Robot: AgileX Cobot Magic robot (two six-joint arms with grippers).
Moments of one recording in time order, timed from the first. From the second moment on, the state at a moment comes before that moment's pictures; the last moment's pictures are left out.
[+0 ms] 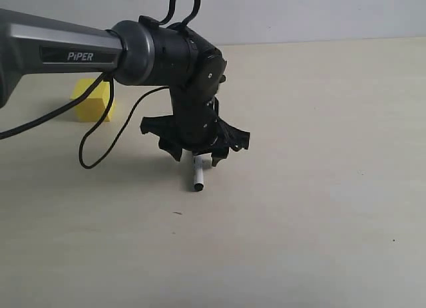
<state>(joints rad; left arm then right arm) -0.78 2.25 -1.63 0.15 0.91 -0.64 0.11 0.01 0.00 -0.02 0.28 0.03</state>
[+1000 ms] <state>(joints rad) -0.78 2.27 -1.63 0.15 0.91 -0.63 0.11 0.01 0.00 -0.02 0.28 0.03</state>
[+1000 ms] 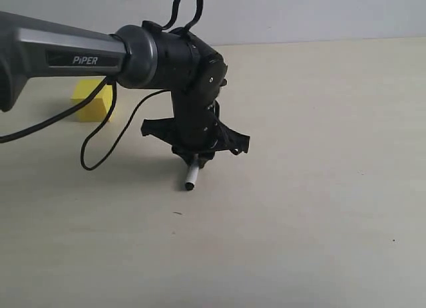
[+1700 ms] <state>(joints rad) -0.59 1.79 -1.63 0.40 1.20 -0.50 0.11 0.01 0.00 -0.02 0.28 0.03</state>
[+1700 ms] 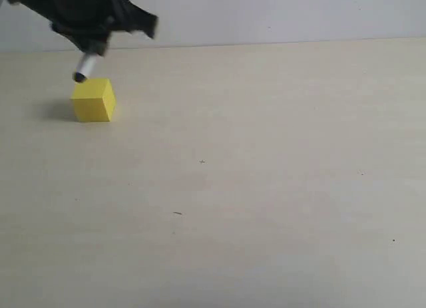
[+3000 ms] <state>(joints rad) 0.06 2.10 -1.61 0.12 1.05 0.95 0.11 0.01 0.00 -0.02 0.28 0.03</state>
